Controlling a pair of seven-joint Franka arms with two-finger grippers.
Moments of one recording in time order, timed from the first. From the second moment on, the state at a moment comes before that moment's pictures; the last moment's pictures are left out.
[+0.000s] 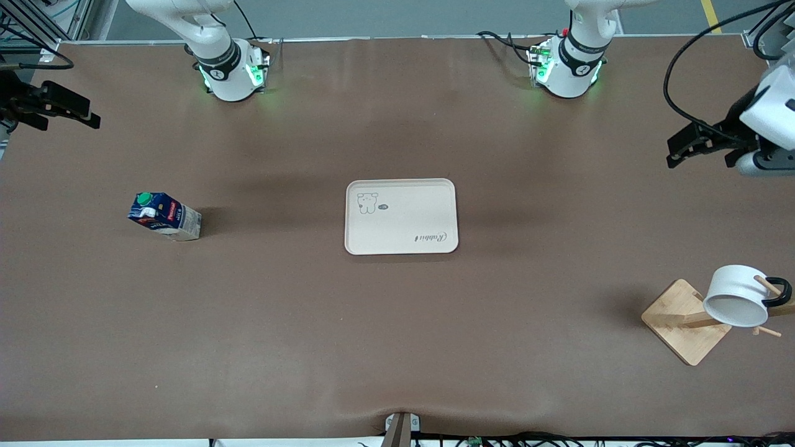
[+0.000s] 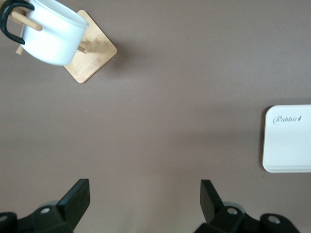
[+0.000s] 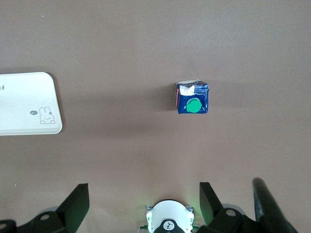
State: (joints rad) left arm 0.09 -0.04 -0.19 -1.59 0.02 1.55 -0.07; right arm 0.04 -0.05 -0.08 -1.51 0.07 1.30 0.02
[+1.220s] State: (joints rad) left arm 0.08 -0.06 -0.19 -1.62 0.02 1.56 -0.10; right arm -0.05 -0.05 0.03 -1.52 0.05 1.34 0.06
